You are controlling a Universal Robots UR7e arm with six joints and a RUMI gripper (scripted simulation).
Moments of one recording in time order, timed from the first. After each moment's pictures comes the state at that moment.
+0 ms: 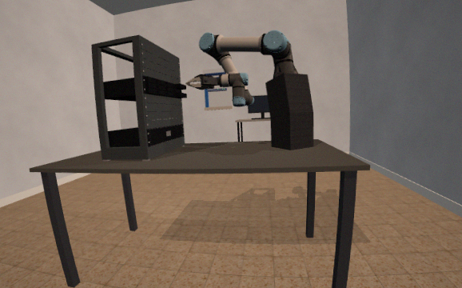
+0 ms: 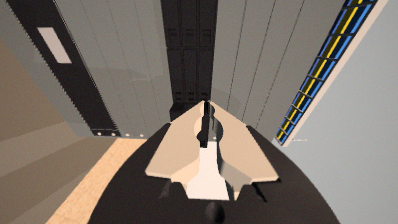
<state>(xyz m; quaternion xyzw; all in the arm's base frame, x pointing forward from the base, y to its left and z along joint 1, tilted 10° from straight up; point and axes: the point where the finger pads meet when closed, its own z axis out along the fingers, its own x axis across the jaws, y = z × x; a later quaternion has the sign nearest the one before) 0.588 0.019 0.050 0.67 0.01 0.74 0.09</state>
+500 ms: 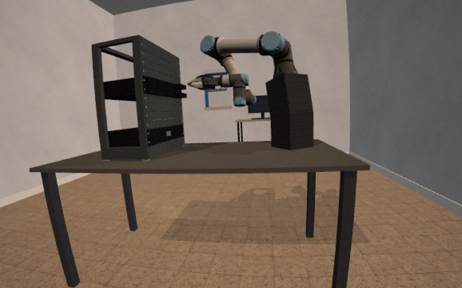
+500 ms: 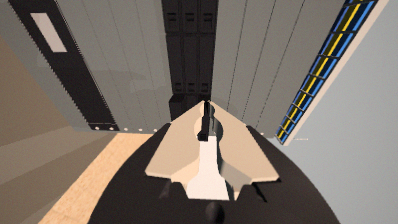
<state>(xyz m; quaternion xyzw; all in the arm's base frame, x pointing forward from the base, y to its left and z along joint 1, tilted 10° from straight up) 0.584 -0.001 0.052 0.67 0.01 0.74 0.09</state>
